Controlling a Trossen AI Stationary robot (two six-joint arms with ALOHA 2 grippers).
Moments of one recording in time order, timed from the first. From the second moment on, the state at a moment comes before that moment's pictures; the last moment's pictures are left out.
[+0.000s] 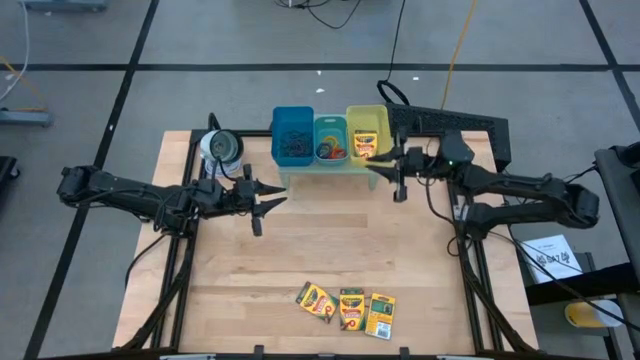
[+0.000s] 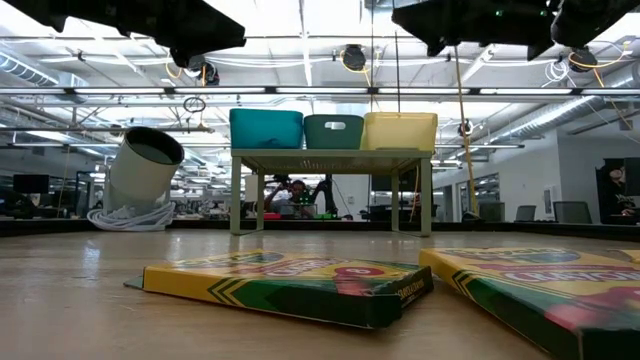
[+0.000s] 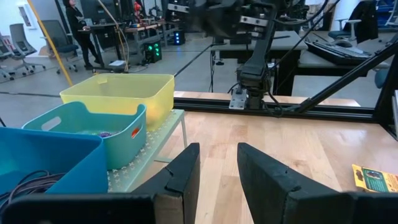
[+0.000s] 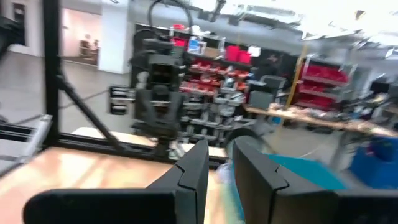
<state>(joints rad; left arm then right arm) -0.09 0.93 0.53 0.32 -0.30 0.01 -0.40 0.99 0.60 0.57 -0.40 -0.14</state>
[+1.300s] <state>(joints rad) -0.09 1.21 0.53 0.44 -0.30 -0.15 0.37 1.15 0.41 0.09 -0.36 0.69</state>
